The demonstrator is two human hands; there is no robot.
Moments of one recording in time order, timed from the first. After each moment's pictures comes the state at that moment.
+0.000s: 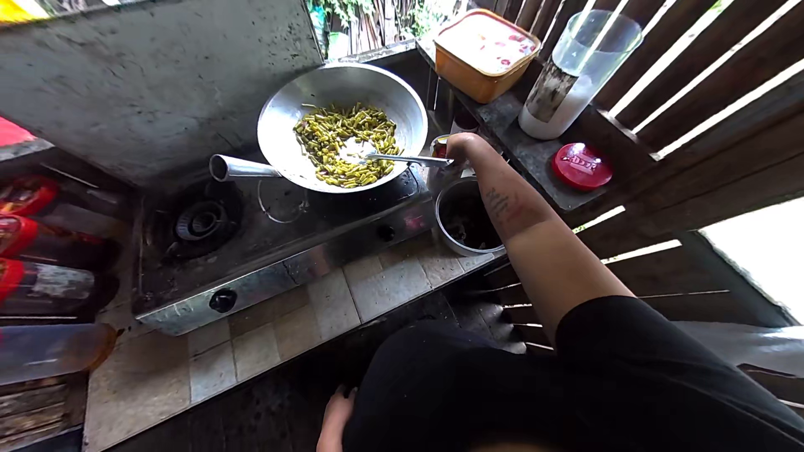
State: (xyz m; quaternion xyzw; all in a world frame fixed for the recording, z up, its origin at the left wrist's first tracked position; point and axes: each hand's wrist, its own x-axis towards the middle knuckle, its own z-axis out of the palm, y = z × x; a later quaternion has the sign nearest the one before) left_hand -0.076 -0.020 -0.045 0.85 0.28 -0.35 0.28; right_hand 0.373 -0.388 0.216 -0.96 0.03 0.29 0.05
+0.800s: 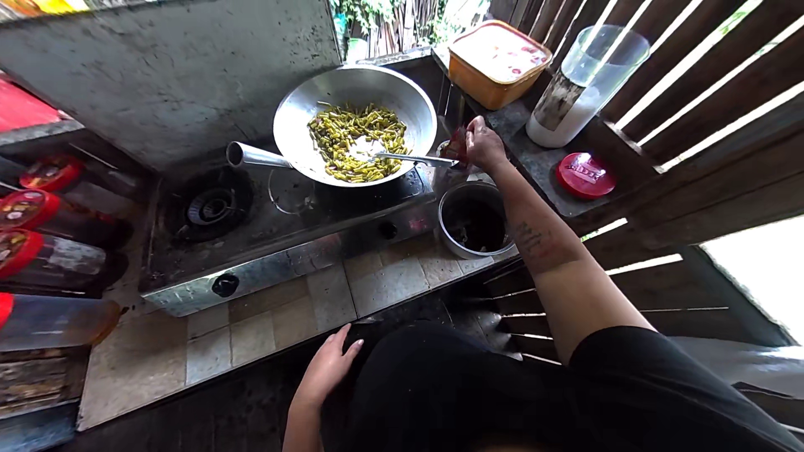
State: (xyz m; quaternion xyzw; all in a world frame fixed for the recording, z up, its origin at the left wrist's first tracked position) left_hand 0.027 -0.053 0.116 0.88 0.08 -0.36 0.30; right_hand 0.346 -0.430 0.193 -0.97 0.04 -0.02 0.22
